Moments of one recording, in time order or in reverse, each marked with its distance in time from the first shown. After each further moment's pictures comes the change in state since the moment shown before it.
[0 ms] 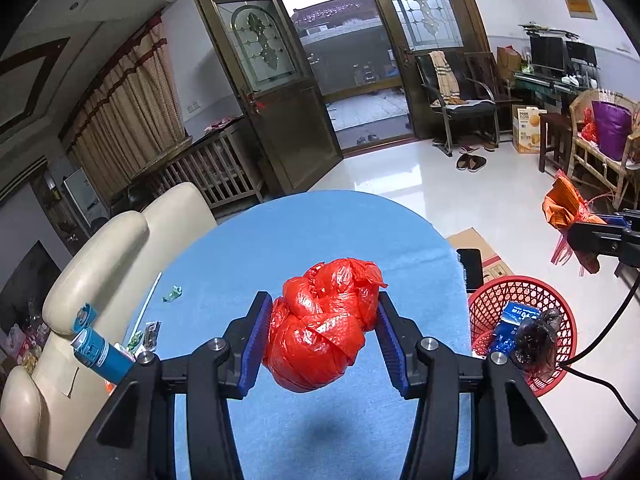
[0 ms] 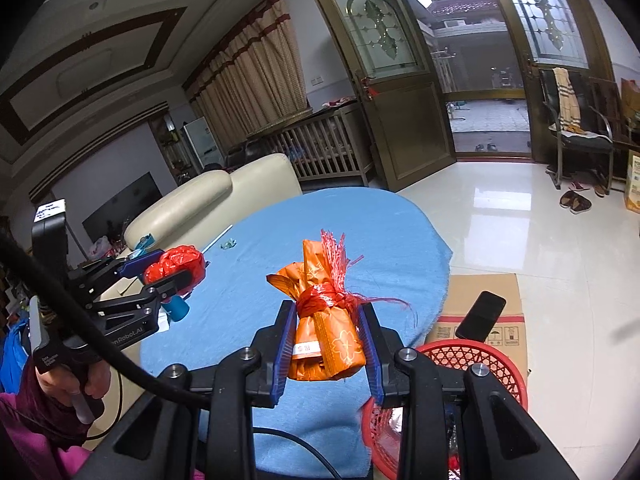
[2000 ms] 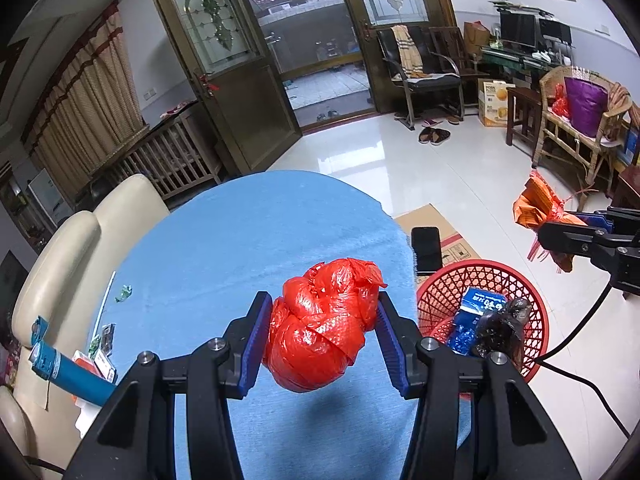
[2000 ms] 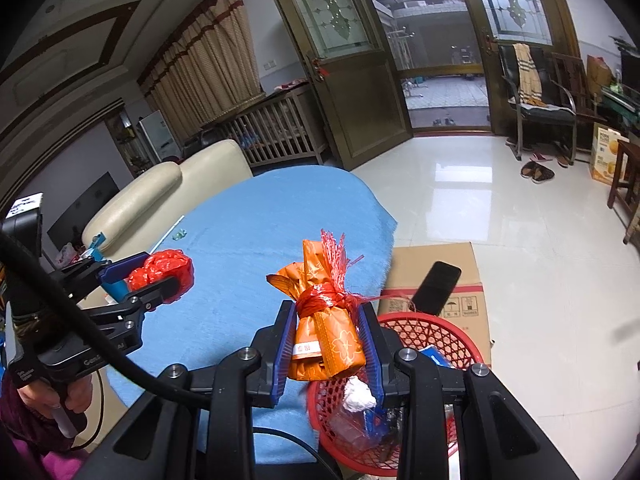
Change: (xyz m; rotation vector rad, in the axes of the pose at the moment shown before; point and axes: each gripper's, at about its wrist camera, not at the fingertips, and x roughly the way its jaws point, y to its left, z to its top) left arm 0.035 -0.063 0.017 0.060 0.098 -0.131; right arm 0.003 -0.048 -0.008 0.079 0.077 -0.147
